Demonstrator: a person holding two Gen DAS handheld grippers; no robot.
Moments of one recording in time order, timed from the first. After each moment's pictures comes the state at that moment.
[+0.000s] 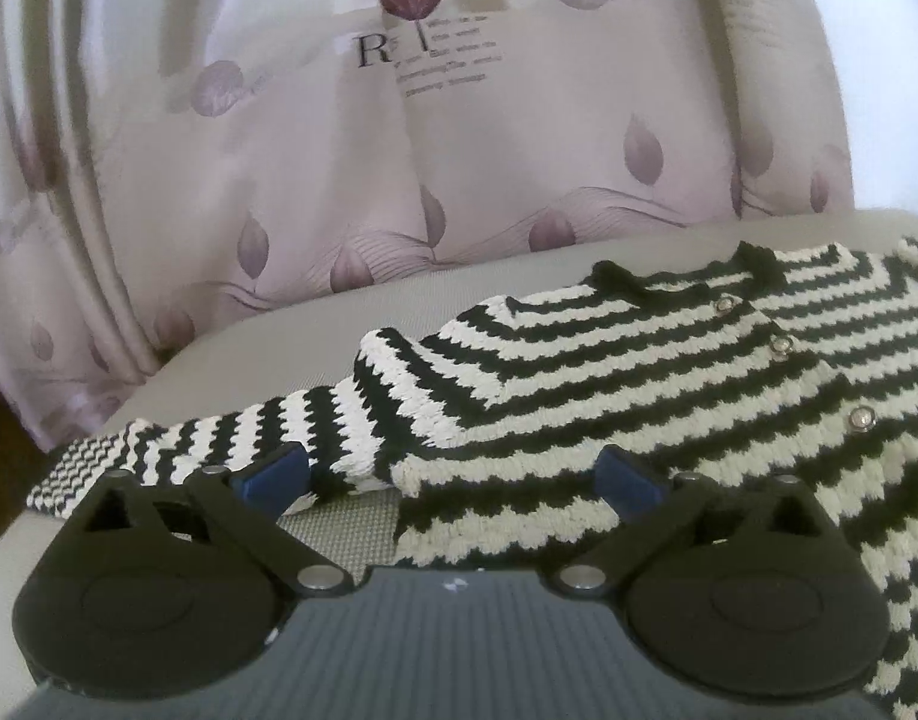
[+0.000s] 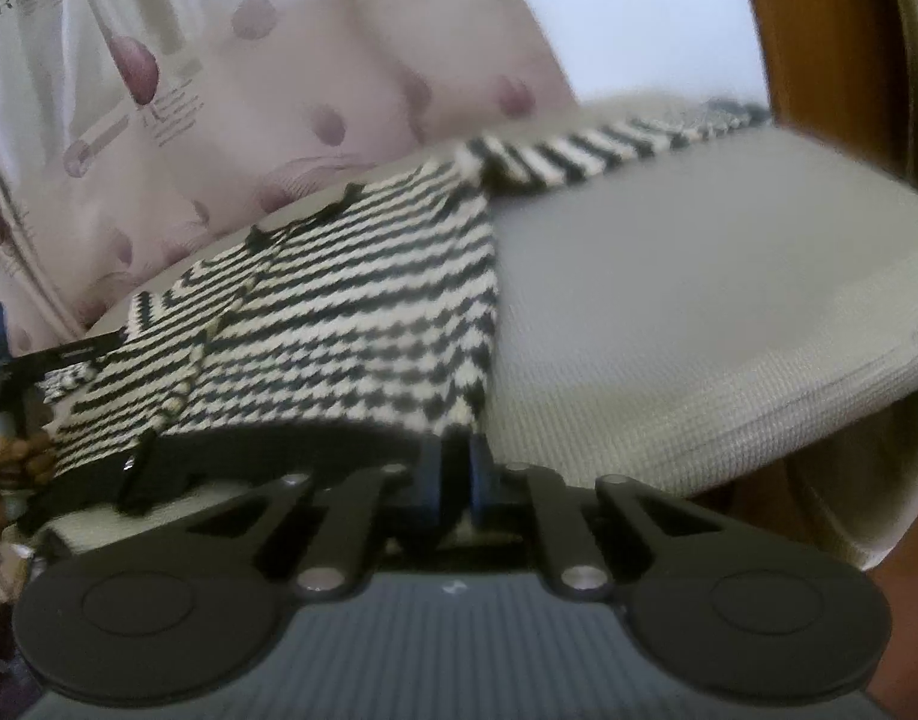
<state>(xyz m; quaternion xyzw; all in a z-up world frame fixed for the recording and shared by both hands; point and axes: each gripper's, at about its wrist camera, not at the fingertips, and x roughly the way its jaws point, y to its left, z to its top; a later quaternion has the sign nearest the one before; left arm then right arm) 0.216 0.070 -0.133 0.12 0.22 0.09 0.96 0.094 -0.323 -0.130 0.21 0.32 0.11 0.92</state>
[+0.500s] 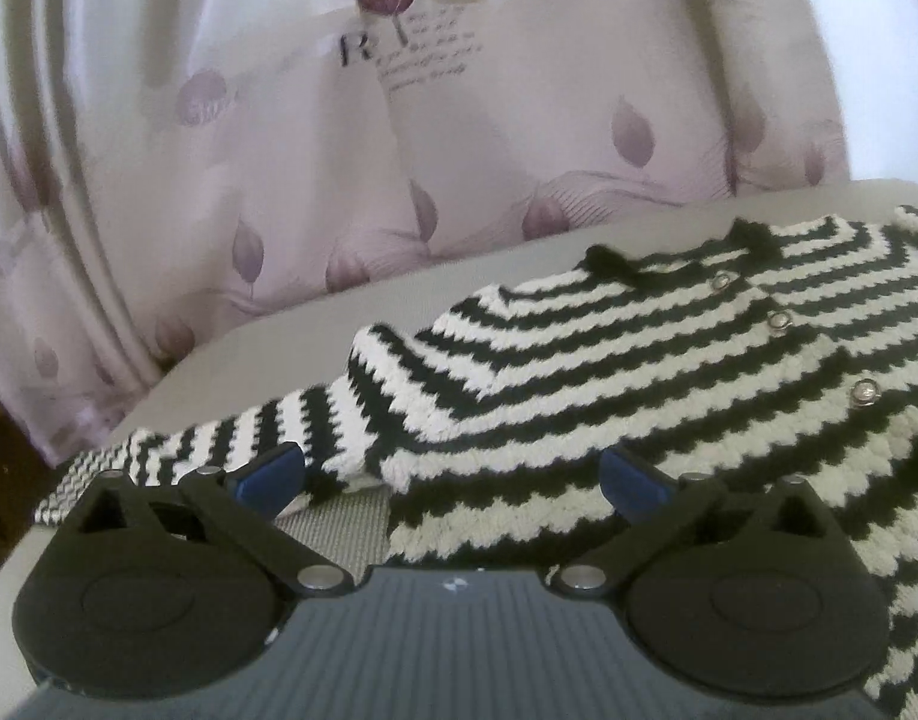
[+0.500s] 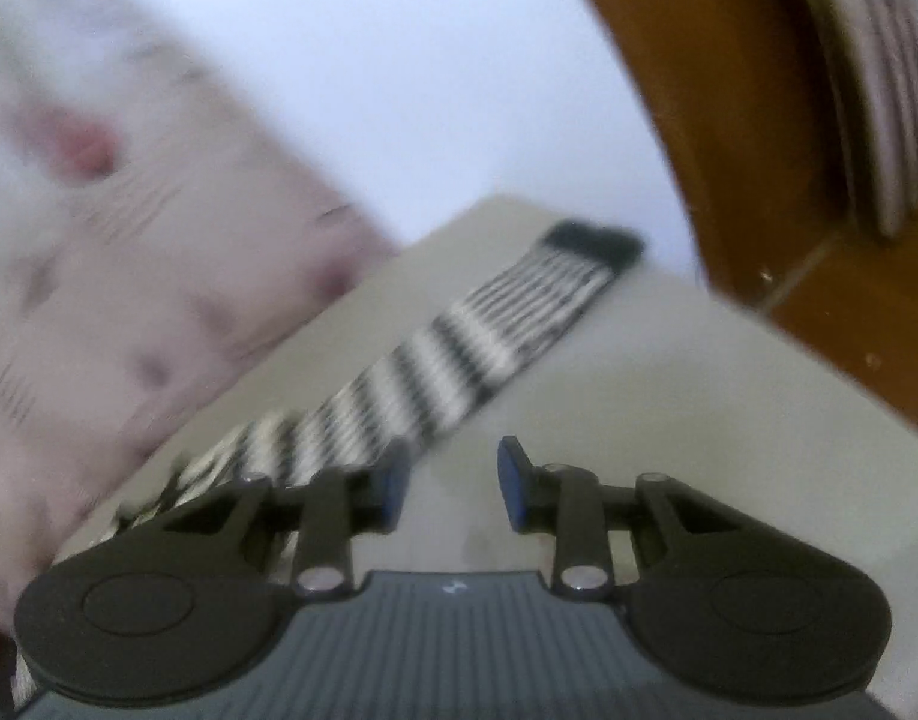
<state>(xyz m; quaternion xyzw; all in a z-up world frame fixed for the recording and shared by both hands) 0.221 0.065 -0.138 0.14 0.24 0.10 0.96 0.323 -0.534 -0.123 0.35 0.28 0.00 0.90</state>
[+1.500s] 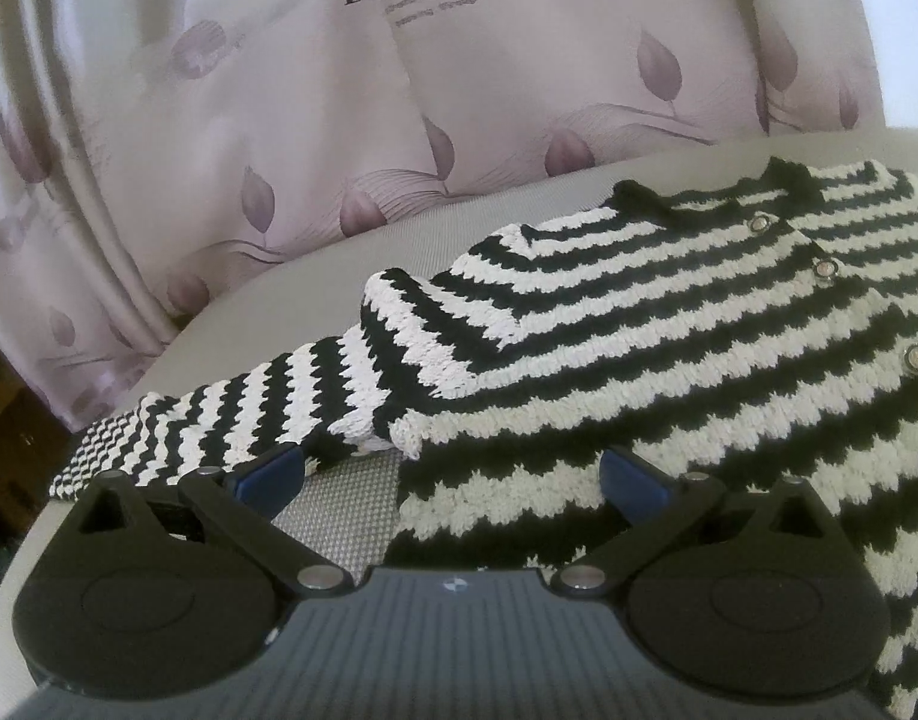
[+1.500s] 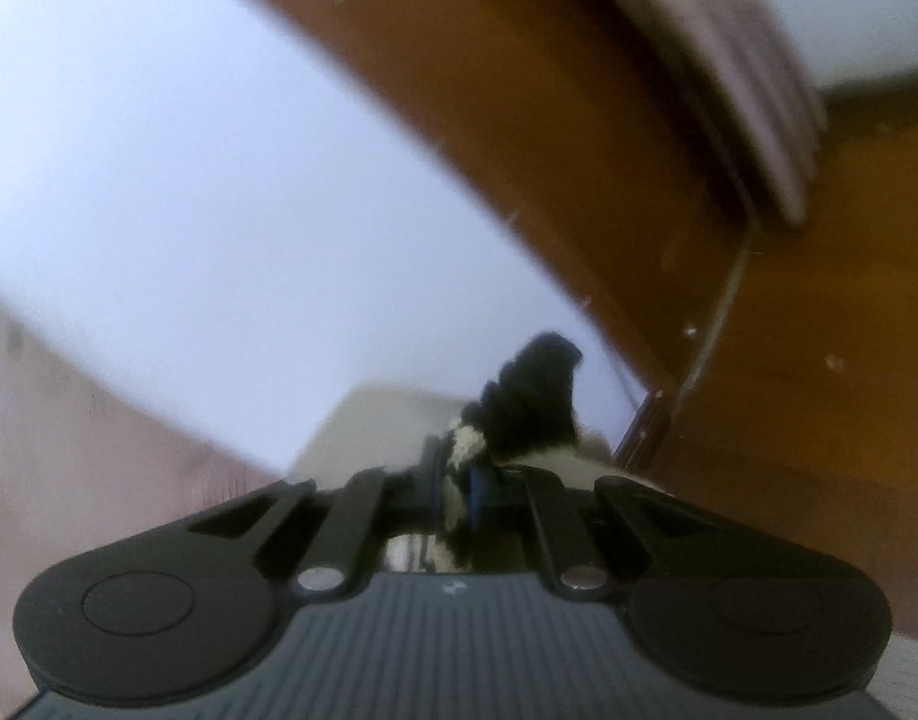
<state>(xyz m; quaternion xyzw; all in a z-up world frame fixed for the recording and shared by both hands) 0.240 0.065 -0.146 0.15 0.29 0.13 0.94 0.363 -0.614 -0.157 0.47 0.15 -0.14 0.86</state>
